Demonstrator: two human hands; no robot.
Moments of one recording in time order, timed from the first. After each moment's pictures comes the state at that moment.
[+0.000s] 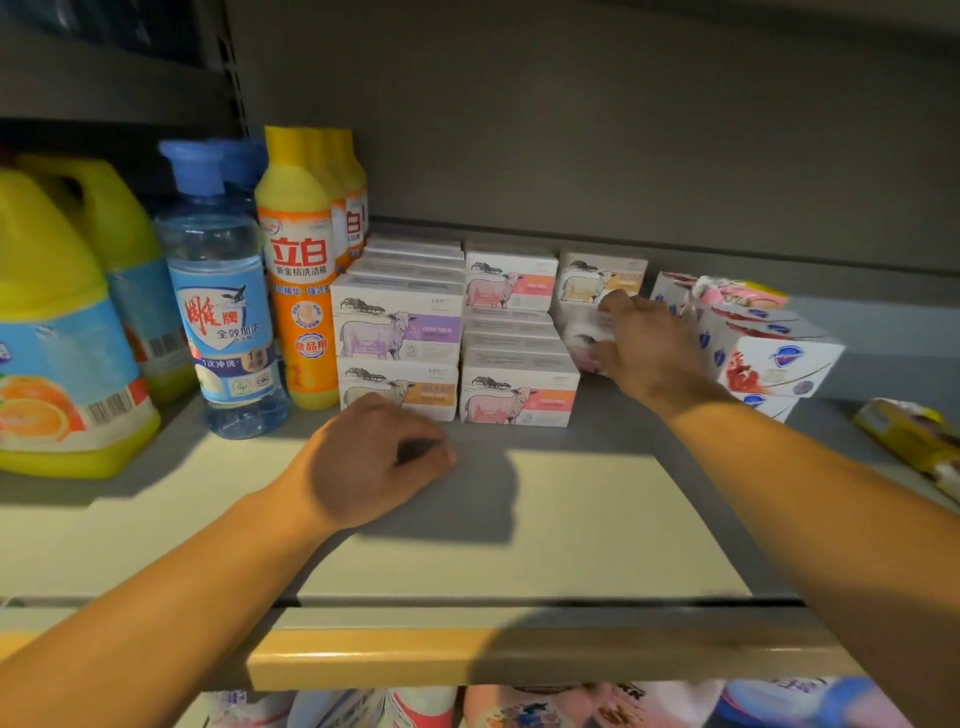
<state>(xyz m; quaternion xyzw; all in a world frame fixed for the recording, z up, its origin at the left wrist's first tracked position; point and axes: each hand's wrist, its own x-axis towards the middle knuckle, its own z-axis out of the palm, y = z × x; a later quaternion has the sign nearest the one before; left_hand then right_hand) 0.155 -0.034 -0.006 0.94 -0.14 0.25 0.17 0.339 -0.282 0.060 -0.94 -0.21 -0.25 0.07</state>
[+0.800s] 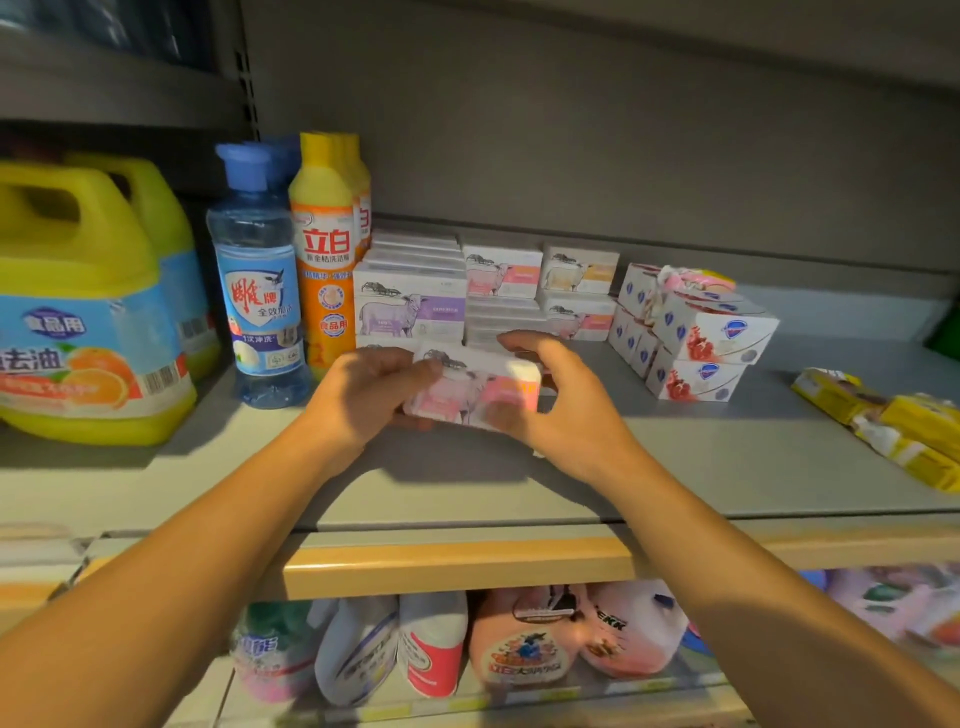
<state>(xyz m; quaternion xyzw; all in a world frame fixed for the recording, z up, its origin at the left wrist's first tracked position) 0.133 -0.035 0.017 0.74 -0.02 0.17 0.65 0.172 -0.251 0.040 -0.82 -0.32 -0.05 0.48</state>
